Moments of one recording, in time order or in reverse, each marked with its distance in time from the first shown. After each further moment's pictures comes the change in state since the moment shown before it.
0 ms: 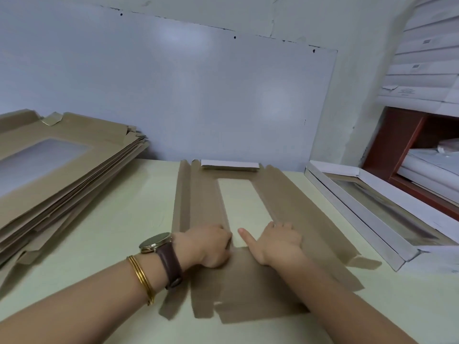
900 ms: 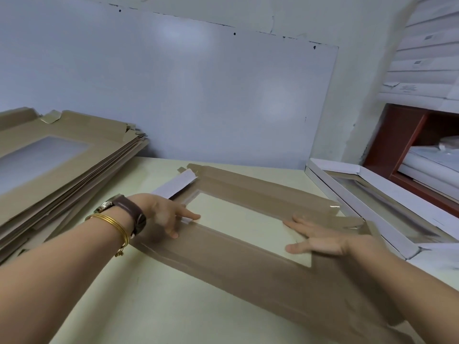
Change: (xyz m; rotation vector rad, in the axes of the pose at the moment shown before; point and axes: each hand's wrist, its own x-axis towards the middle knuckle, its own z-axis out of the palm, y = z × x) left_hand 0.003 -0.098 -0.038 -0.157 -0.345 -0.101; right_hand 0.046 0.116 0.002 0.315 -0.272 -0.475
